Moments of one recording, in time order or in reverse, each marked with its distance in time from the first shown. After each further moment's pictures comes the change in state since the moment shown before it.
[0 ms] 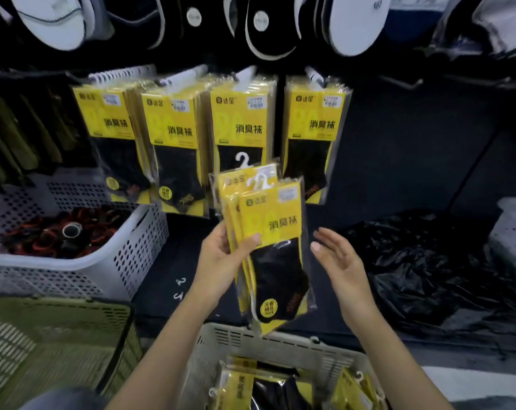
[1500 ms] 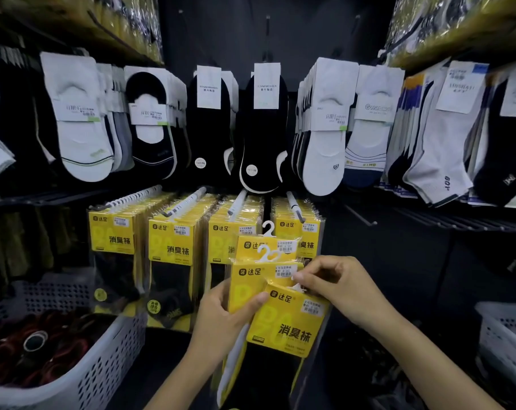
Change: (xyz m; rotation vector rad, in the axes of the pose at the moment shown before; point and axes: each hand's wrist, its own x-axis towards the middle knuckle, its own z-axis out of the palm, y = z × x) left_hand 0.053 0.083 0.016 0.002 -0.069 0.247; right_hand 0.059 -0.172 0.008 -0.417 -0.256 -0.355
